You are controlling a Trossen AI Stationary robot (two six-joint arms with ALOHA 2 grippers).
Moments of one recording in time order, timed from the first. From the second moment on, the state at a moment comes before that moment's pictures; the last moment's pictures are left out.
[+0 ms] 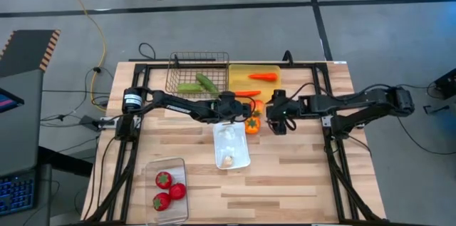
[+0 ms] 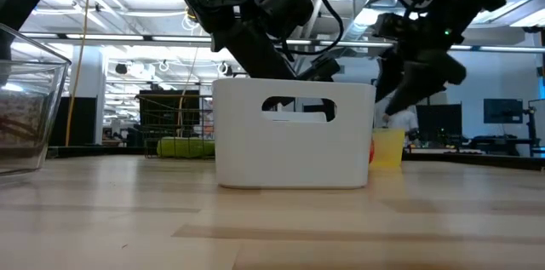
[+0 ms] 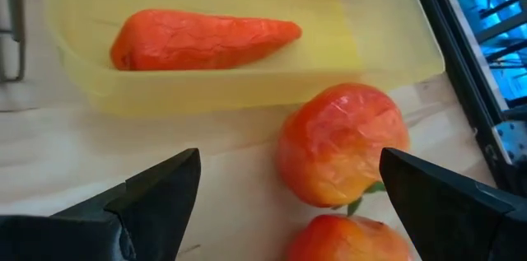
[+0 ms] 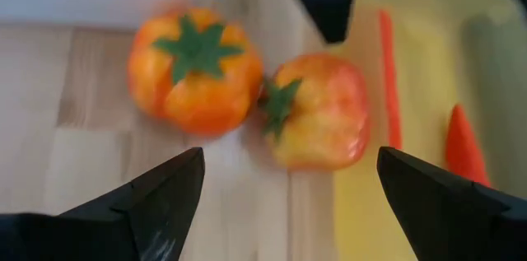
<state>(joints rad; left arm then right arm) 0.09 2.02 1.27 0.02 -0.46 -1.17 -0.08 1.20 0.68 -0.36 0.26 -0.27</state>
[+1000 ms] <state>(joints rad) 0.09 2.02 1.27 -0.01 -0.52 -1.12 -0.17 1.50 0.68 -0.09 0.19 -0.34</state>
